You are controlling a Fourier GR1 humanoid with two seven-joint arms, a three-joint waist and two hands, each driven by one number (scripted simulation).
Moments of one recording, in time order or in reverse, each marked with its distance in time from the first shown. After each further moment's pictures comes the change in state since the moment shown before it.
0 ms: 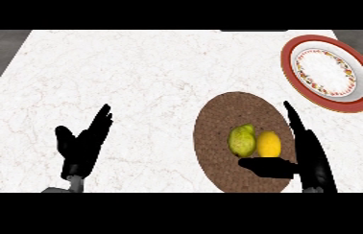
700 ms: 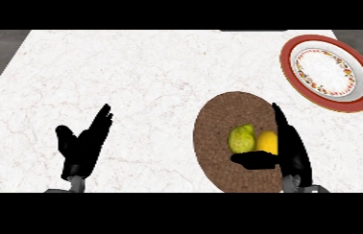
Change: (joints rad) left arm 0.011 -0.036 0.028 -0.030 -0.047 -0.007 0.039; right arm -0.045 0.105 0.000 0.149 0.150 0.066 0.043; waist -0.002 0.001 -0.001
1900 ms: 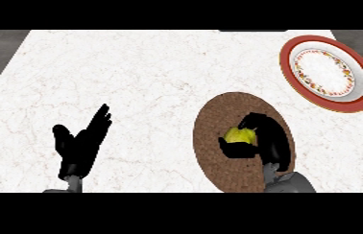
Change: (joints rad) left arm 0.007 -0.035 0.064 -0.006 -0.041 -0.065 0.023; right arm -0.073 0.091 -0.005 0.211 0.201 0.056 -0.190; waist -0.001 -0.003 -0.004
